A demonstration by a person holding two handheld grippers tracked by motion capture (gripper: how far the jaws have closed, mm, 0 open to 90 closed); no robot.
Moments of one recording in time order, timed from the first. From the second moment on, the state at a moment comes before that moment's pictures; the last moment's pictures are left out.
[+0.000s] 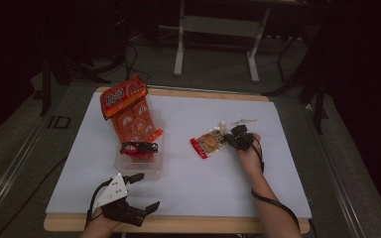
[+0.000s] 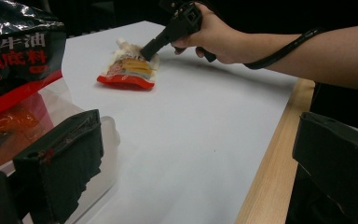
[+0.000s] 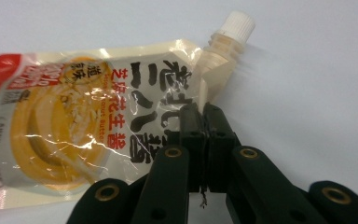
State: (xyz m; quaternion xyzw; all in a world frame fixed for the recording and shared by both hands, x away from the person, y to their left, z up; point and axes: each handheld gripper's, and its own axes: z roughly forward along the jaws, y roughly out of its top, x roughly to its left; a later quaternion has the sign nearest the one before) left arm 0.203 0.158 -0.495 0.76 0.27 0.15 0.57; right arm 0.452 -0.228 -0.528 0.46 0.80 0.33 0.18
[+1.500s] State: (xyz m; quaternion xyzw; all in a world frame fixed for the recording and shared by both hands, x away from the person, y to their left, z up) left arm 0.203 0.158 -0.489 0.74 0.25 0.14 0.61; right arm 0.379 -0.193 -0.423 0.30 0.80 0.49 0.17
